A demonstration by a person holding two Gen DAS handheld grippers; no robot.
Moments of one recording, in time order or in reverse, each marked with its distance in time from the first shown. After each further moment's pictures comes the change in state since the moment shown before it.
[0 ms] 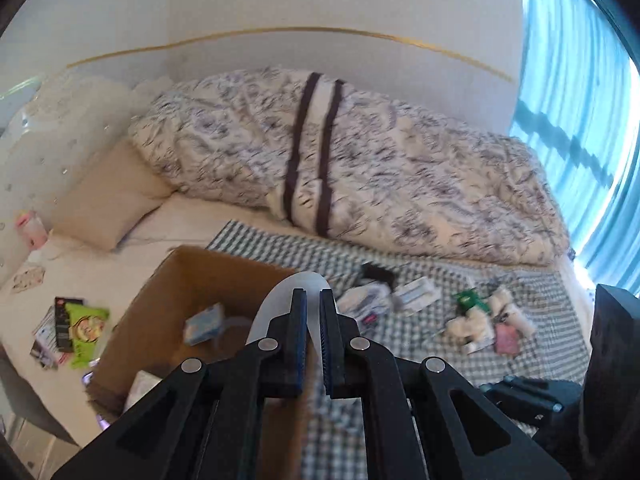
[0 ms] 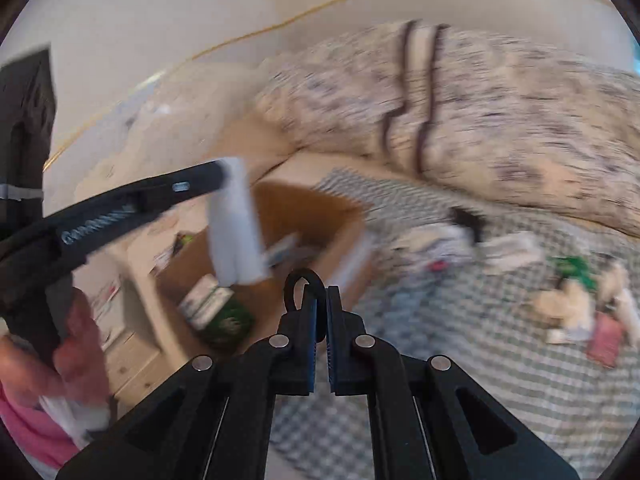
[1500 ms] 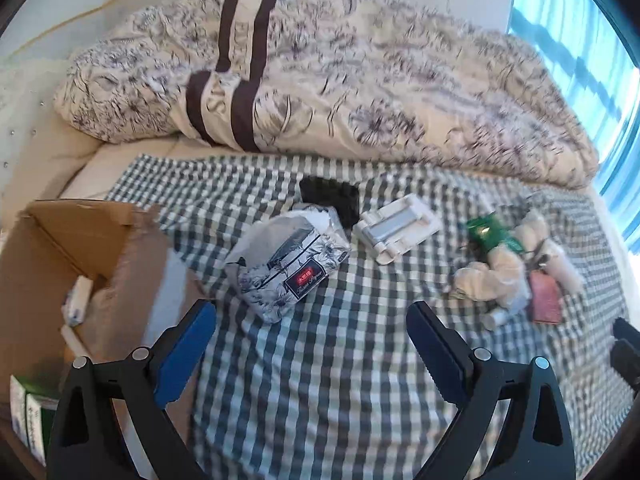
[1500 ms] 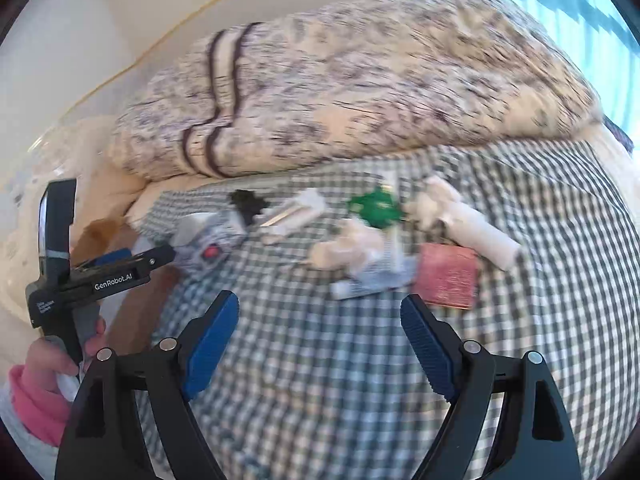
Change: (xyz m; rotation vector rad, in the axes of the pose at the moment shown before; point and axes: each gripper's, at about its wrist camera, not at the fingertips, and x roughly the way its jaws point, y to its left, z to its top) left arm 0.196 -0.137 -0.041 0.138 0.261 -0.003; right arm -0.093 -0.255 -0.076 0.370 -0.056 -0.400
